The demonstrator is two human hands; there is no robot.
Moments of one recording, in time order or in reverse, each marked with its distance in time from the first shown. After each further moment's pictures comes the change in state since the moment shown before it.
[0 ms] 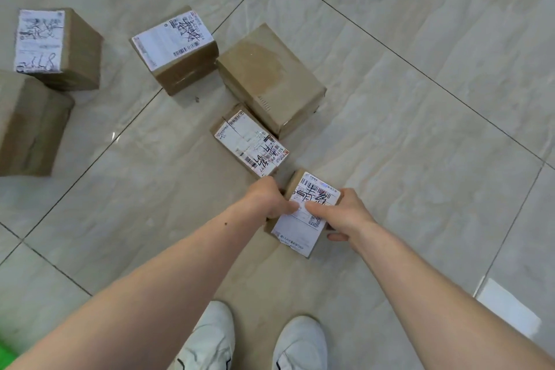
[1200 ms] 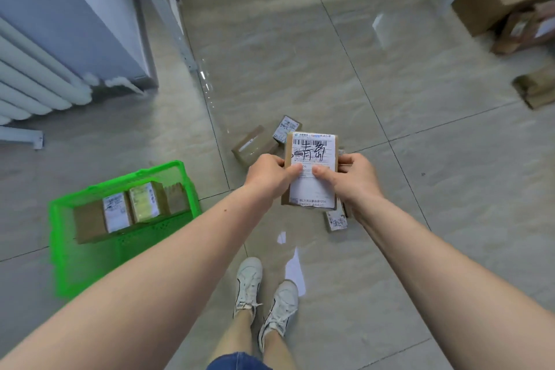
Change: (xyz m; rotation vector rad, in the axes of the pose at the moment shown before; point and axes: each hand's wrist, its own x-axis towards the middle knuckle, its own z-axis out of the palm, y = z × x) left_hand -0.531 -0.025 -0.275 -0.824 0.625 0.030; right_hand -0.537 -0.293 0.029 -0.308 -0.177 -0.676
